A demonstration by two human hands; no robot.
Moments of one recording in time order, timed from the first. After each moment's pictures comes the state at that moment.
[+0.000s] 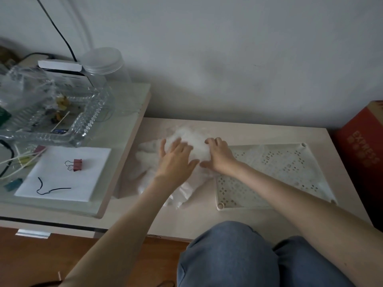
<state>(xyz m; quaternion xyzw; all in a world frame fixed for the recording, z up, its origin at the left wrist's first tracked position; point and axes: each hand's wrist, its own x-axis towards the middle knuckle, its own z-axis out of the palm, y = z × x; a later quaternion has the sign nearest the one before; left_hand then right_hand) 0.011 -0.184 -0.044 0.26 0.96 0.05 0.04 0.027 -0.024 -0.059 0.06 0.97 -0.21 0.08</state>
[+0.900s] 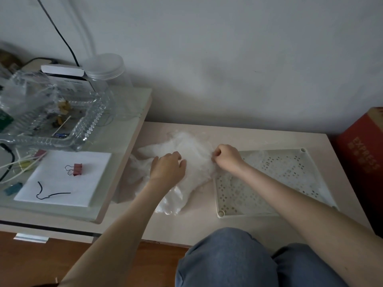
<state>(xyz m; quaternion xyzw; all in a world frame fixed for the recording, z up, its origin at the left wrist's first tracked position) -0.002 -0.194 -0.046 0.15 0.98 0.13 0.08 0.019 -0.005 -0.056 0.19 0.92 -0.33 0.07</state>
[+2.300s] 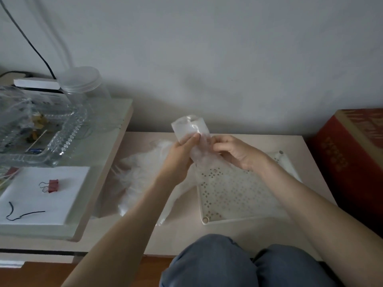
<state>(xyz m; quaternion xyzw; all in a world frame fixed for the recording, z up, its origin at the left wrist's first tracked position) 0.012 -0.122 0.012 0.09 0.59 0.76 0.28 0.046 0.046 0.012 0.09 0.66 -0.73 0.14</state>
